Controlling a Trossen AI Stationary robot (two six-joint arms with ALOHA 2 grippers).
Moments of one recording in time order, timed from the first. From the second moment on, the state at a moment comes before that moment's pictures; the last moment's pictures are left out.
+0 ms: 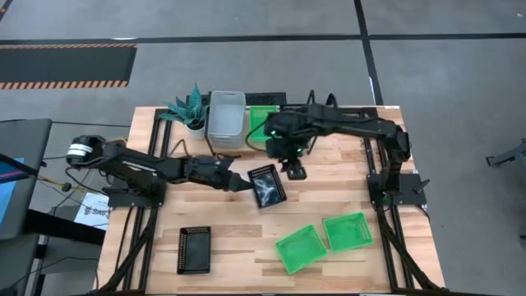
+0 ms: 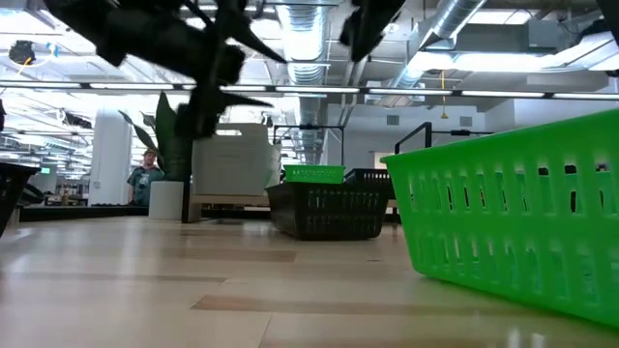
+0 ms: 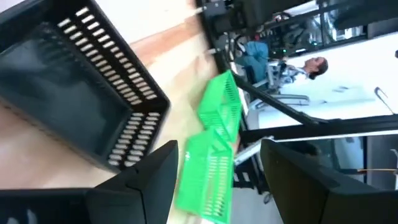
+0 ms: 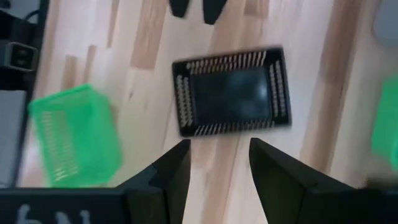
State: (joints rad) left arm -0.03 1.31 0.58 0.41 0.07 -1.25; right arm -0.14 1.87 2.00 -1.34 -0.25 -0.27
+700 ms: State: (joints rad) left arm -0.14 0.78 0.58 -0.15 -0.25 -1.31; right arm -0.20 1.87 1.49 -0.55 -0.23 -0.46
